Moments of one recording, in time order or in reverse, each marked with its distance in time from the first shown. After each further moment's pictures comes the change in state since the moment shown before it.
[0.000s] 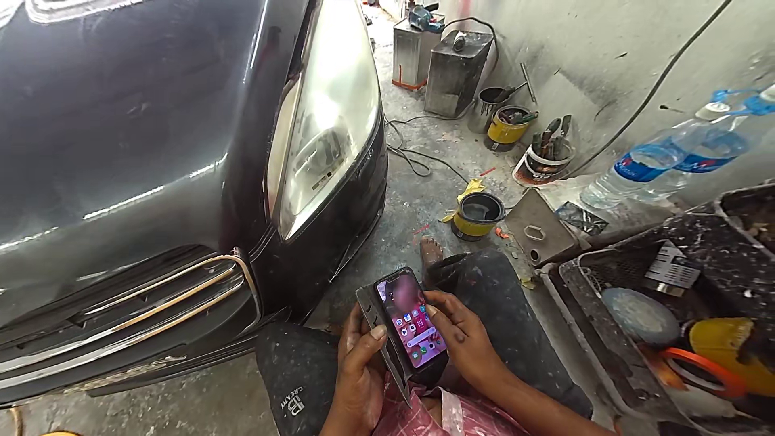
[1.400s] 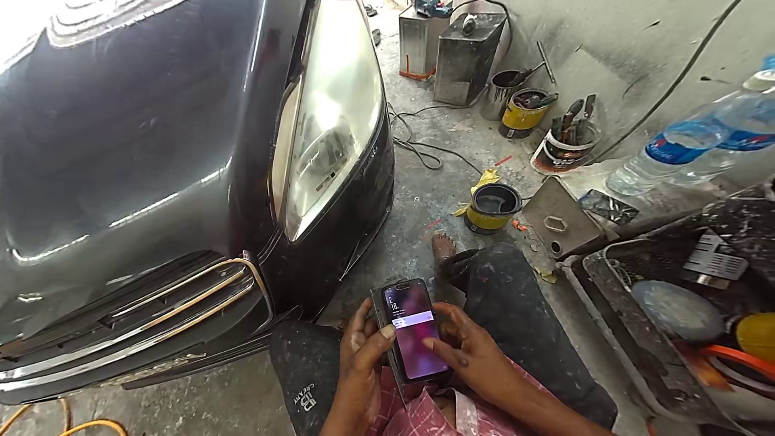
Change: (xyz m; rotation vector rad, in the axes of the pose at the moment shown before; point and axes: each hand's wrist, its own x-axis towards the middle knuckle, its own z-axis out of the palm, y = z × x) left_hand 0.005 0.008 -0.007 0.315 0.037 -0.046; right_hand -0.015 0.006 -0.008 -0.109 -0.224 0.072
